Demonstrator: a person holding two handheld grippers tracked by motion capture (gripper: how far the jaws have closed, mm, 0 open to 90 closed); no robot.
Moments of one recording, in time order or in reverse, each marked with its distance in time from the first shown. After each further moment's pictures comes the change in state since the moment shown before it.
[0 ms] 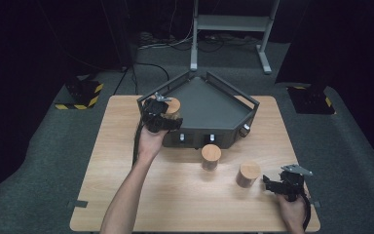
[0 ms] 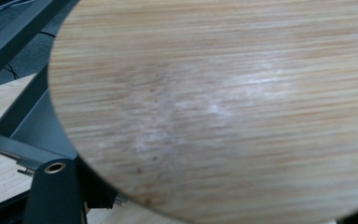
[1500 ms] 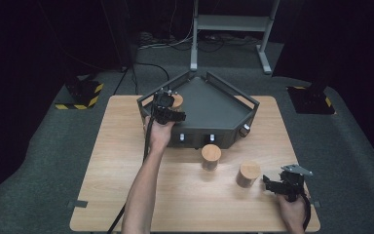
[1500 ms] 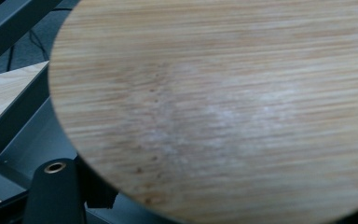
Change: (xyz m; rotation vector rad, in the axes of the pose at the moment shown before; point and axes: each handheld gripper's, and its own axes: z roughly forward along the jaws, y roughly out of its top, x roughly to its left) left arm 0.010 0.012 0.058 0.071 0.135 -0.073; right arm 0.000 0.000 0.000 0.000 0.000 0.000
